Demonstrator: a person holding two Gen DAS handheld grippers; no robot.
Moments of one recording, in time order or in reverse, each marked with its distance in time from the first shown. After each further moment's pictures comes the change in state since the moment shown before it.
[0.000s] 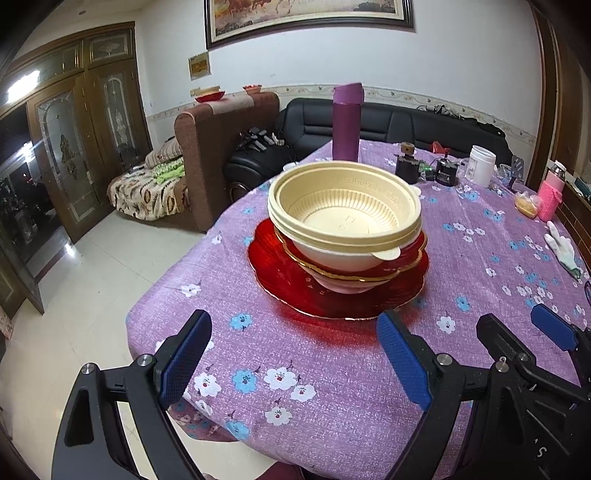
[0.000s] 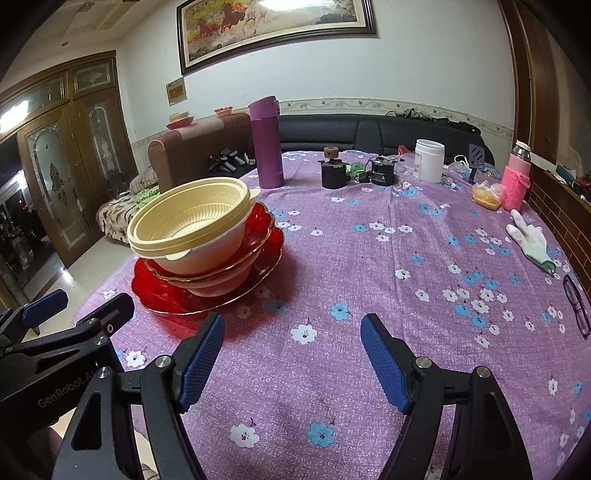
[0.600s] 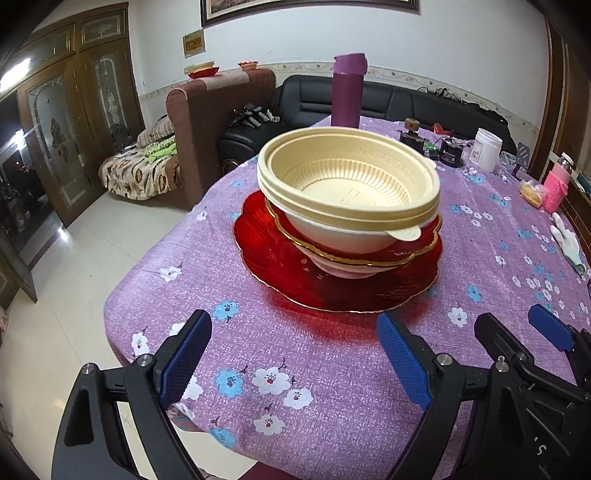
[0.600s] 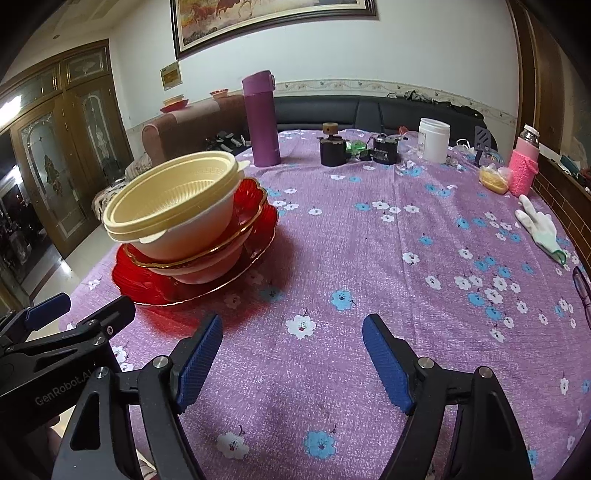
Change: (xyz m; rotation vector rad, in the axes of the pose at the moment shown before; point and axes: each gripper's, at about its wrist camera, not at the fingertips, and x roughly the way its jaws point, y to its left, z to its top) left arm 0.037 0.001 -0.001 -0.010 0.088 -0.027; right arm 0.033 -0.003 -0.002 0.006 0.077 -0.005
